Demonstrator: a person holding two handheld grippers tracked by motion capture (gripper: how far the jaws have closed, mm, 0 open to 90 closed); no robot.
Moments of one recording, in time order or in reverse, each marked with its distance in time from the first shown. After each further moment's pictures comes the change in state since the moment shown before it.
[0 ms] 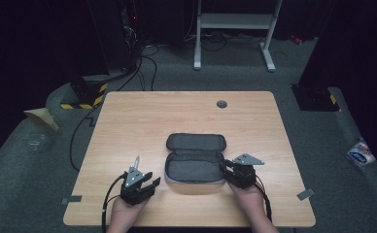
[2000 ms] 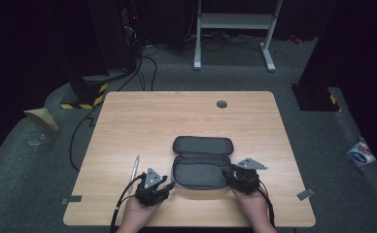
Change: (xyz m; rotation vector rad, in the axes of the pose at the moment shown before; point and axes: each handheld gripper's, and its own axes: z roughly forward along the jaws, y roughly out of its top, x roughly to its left) left arm -0.034 0.004 0.025 0.063 -0.064 0.098; right arm 0.001 -0.011 -0.008 0.050 -0.054 0.028
